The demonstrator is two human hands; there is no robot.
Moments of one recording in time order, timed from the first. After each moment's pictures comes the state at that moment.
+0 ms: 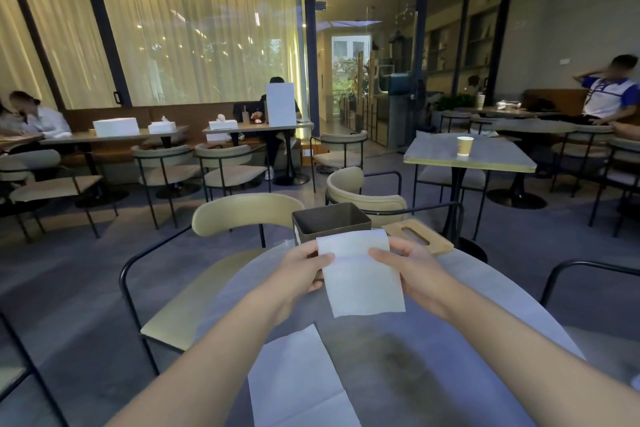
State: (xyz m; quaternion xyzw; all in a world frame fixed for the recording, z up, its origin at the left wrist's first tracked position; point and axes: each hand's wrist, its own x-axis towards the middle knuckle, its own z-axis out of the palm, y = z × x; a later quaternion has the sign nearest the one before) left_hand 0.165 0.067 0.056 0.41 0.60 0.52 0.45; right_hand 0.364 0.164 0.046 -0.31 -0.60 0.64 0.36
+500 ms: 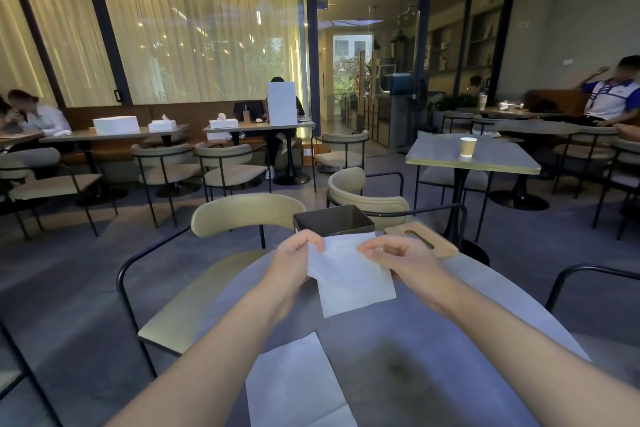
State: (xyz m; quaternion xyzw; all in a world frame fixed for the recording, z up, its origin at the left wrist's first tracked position) left_hand 0.158 0.073 0.068 0.41 0.59 0.59 0.37; right_hand 0.354 0.175 0.053 -0.33 -0.71 0.52 0.35
